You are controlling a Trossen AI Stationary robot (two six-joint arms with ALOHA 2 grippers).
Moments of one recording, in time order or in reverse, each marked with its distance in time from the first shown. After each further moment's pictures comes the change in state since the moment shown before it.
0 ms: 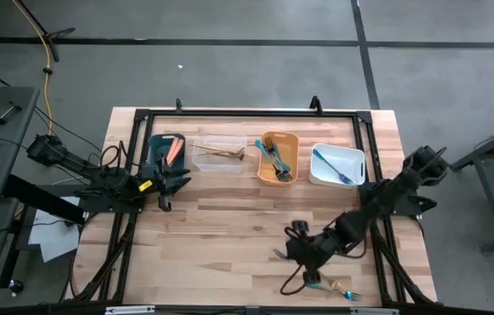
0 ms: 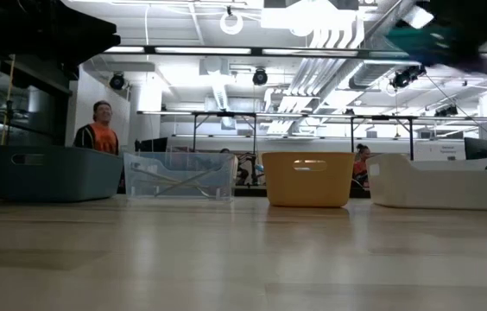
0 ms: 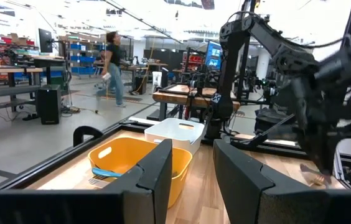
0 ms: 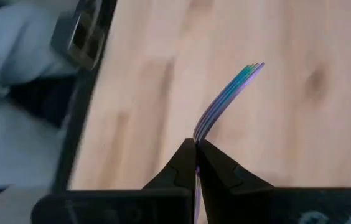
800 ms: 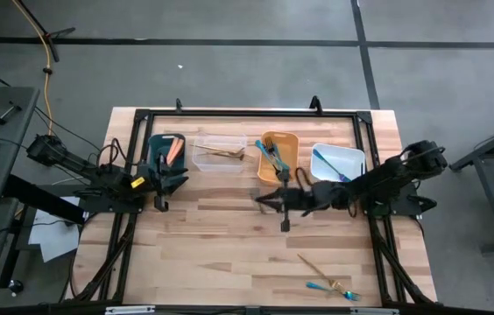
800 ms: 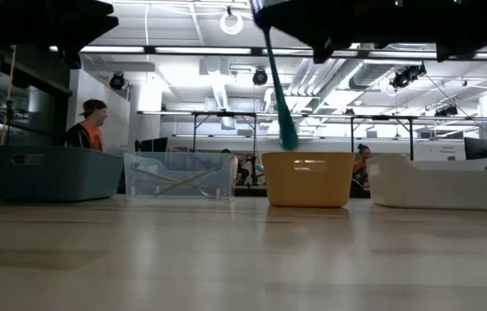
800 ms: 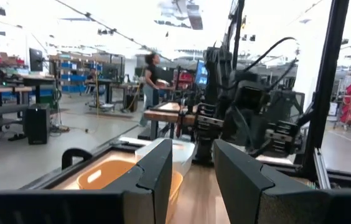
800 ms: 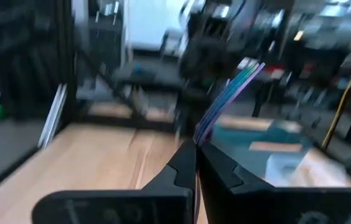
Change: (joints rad) left arm 0.000 0.000 0.000 0.099 0.047 0.055; right arm -0.389 -0.044 -0.416 1.306 0.086 -0.625
